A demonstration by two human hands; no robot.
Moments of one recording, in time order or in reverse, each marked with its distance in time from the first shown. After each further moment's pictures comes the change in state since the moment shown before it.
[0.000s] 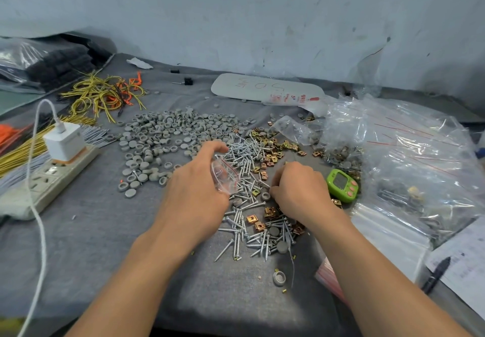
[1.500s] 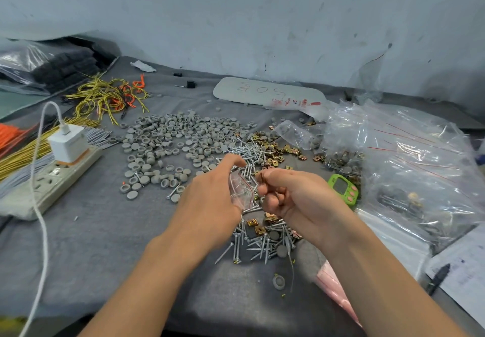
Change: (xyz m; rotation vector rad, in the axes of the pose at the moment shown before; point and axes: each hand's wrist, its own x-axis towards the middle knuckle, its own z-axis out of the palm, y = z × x) left_hand -0.003 0.007 0.011 0.022 -0.084 0.044; right_hand -0.035 -0.003 -0.017 1.620 -0.396 0.070
